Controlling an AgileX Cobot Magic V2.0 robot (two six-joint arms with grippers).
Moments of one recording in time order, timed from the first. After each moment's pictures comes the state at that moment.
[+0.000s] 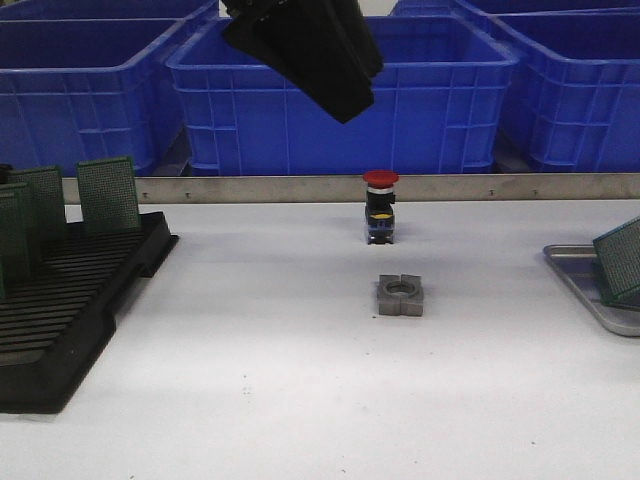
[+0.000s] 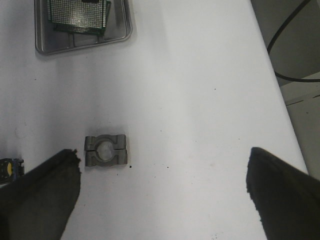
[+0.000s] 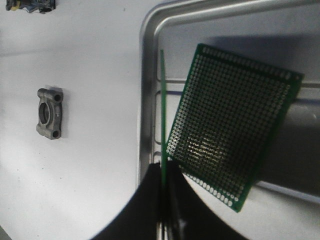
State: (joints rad) left arm -0.55 1.87 -1.76 -0.58 1.24 1.38; right arm -0.46 1.98 -1.14 0.97 1.03 -0.92
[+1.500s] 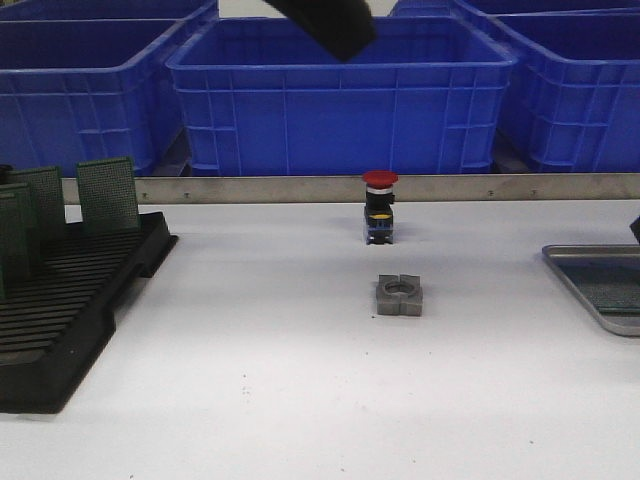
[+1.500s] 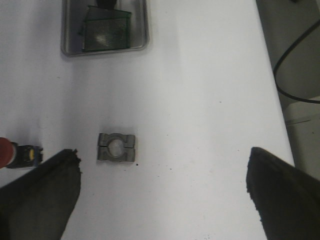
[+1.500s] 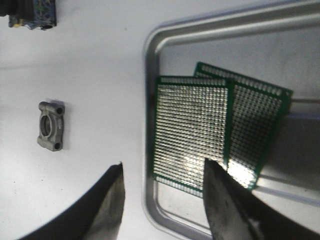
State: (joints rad) left arm -0.54 1.78 -1.76 -0.55 1.21 1.24; right arm -0.44 1.93 -1.14 0.97 0.99 -0.89
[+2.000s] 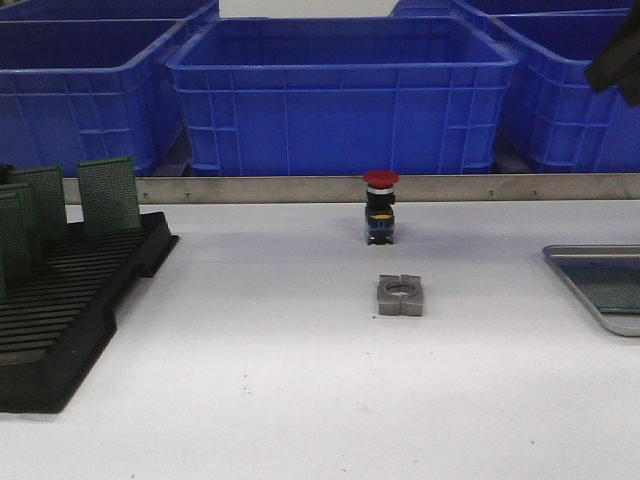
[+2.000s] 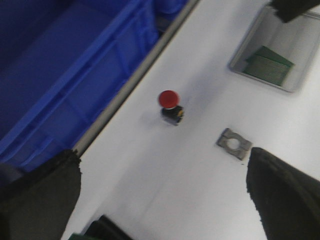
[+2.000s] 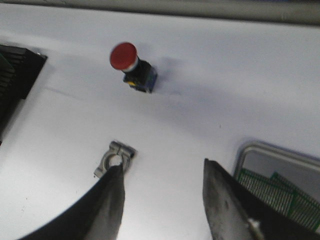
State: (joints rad) left arm -0.25 1.49 -1.60 -0.53 0.93 0.93; right arm -0.23 1.52 -1.14 0.92 0.83 -0.89
